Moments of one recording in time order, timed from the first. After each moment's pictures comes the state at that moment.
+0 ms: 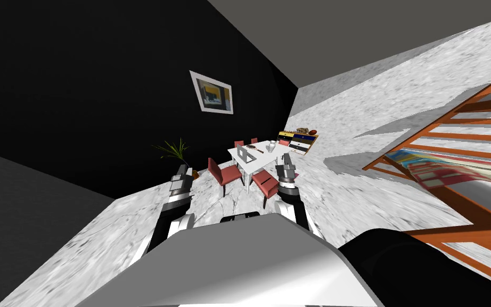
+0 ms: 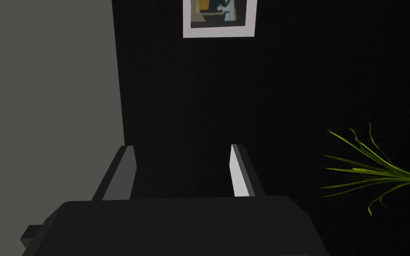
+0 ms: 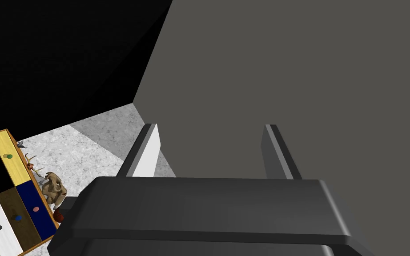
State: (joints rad) left arm 0.50 0.00 0.06 -2.21 -0.05 -0.40 -0.02; right arm 0.54 -0.01 0.02 -2.37 -0.02 -0.51 0.06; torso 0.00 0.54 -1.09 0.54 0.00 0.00
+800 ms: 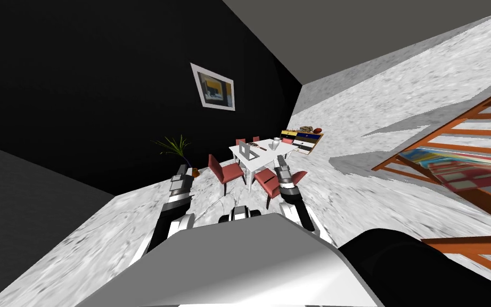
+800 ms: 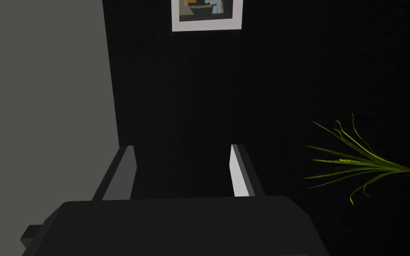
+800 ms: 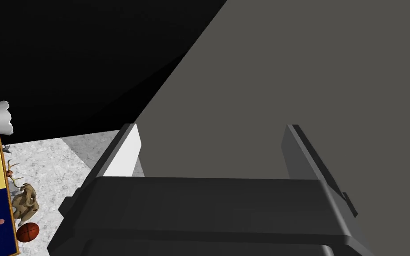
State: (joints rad) left arm 0.50 0.00 0.06 -2.21 -0.05 -0.40 -0.02; right arm 0.55 -0.16 -0.01 -2.34 0.06 -0.46 0.10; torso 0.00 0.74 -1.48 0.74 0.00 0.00
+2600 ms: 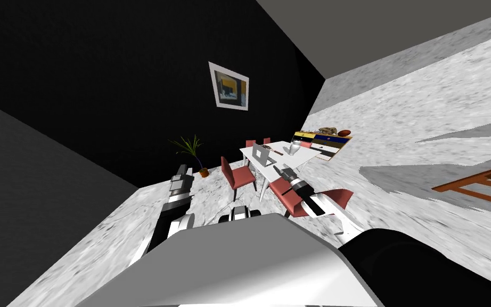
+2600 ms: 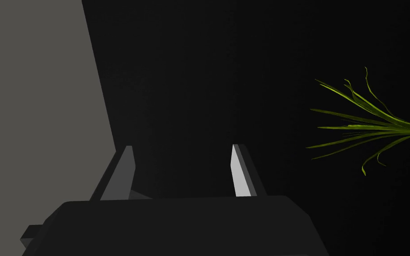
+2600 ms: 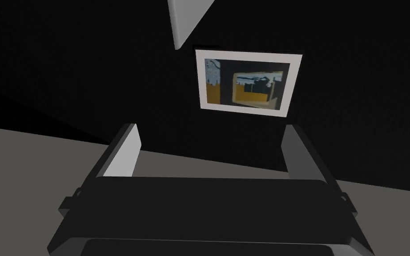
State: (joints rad) left arm 0.50 0.00 0.06 -2.21 -0.05 -0.40 -0.02; right arm 0.57 -0.64 -0.22 -2.15 0.49 -0.14 0.33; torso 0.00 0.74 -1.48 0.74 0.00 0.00
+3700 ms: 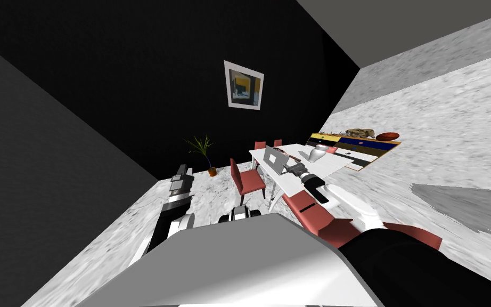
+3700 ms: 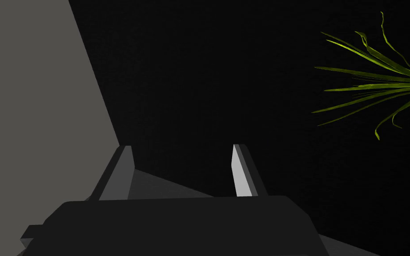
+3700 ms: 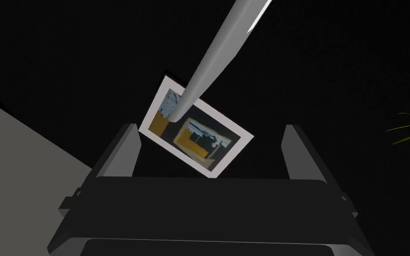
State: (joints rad) left arm 0.50 0.00 0.06 -2.21 -0.05 -0.40 -0.02; right arm 0.55 -0.91 -0.30 -2.00 0.68 0.05 0.45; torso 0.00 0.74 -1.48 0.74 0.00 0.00
